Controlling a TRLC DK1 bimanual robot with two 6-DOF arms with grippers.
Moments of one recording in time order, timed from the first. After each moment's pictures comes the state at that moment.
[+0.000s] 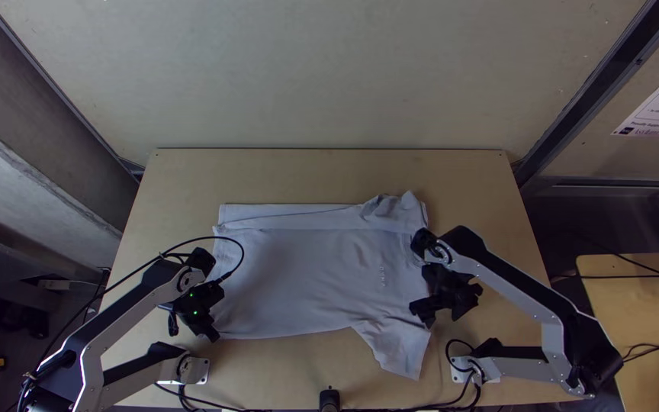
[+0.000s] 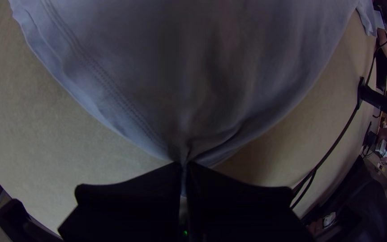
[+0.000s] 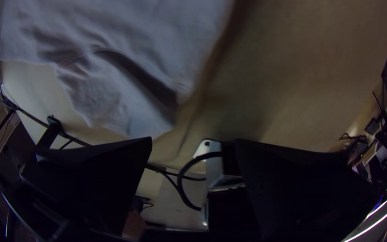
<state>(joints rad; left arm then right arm) -0.23 1.15 0.61 -1.15 0.01 0.45 0.60 1.42 0.96 -1.48 -0.16 0.24</state>
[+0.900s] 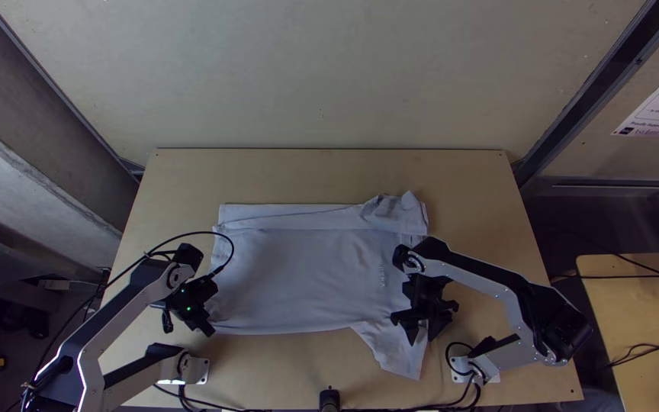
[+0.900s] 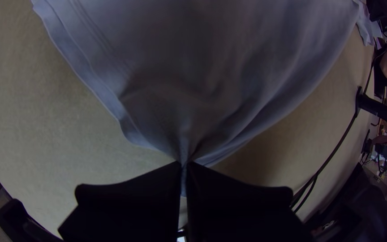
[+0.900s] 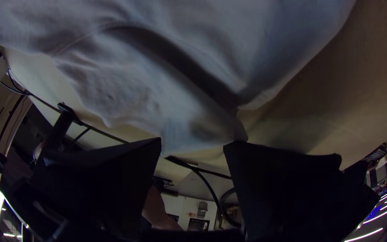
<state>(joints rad) -0.11 1.13 0.63 -1.13 0.02 0.54 0.67 1.61 0.87 -1.35 -0.39 0.23</state>
